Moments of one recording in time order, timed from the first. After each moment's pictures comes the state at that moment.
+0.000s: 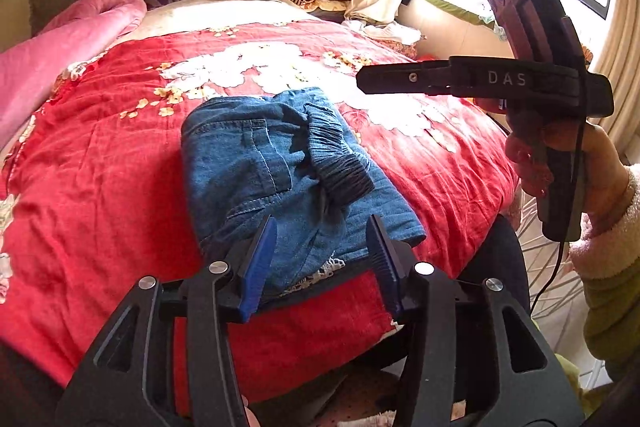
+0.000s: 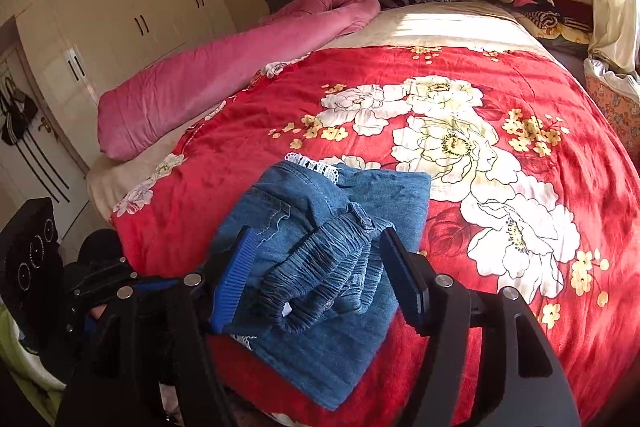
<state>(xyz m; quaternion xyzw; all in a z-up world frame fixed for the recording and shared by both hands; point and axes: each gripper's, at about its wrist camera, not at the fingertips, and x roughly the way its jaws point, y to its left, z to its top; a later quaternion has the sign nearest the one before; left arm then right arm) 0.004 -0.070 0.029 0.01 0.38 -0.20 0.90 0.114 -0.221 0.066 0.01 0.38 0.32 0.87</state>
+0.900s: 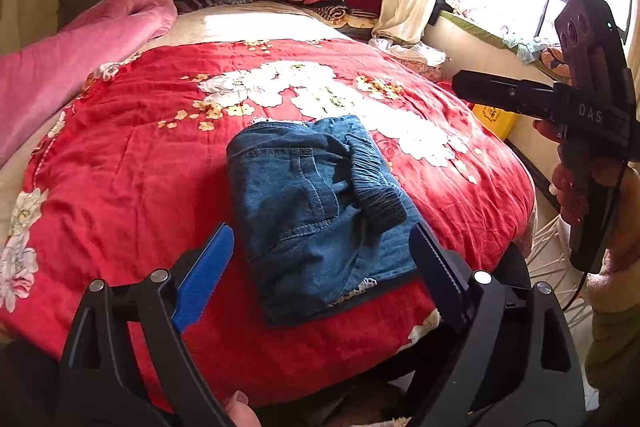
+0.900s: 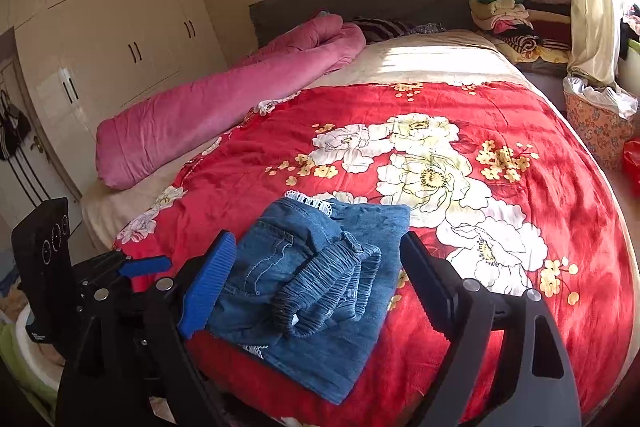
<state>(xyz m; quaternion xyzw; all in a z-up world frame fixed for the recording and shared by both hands) 0.010 -0.043 0.050 -0.02 0.36 -0.15 0.92 0.088 -0.236 0.100 0.03 0.33 0.29 0.90</state>
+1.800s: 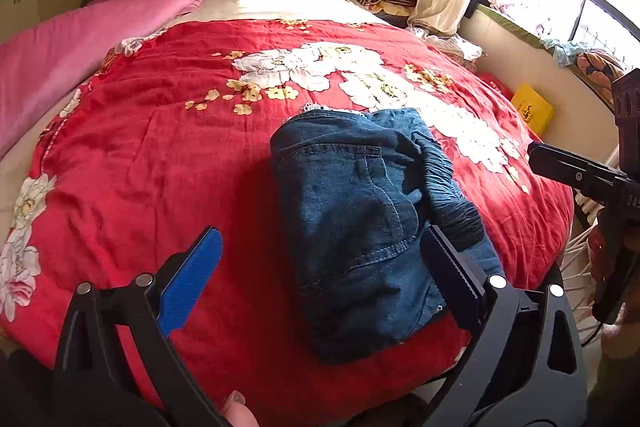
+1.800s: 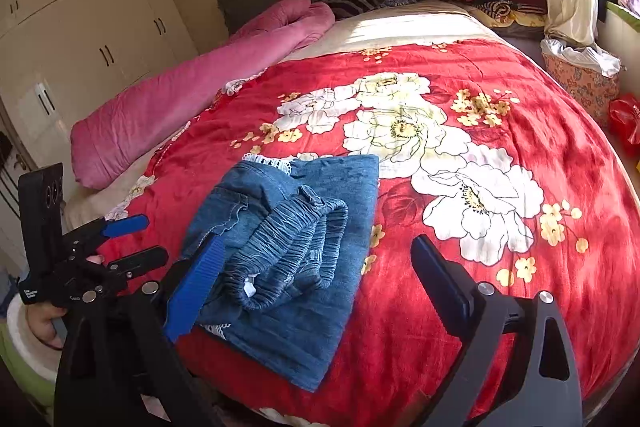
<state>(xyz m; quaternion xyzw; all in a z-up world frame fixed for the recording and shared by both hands) 0.056 -0.021 0.024 -0.02 0.39 -0.10 0.91 0.096 -0.252 0.045 0.06 0.38 0.25 0.89</state>
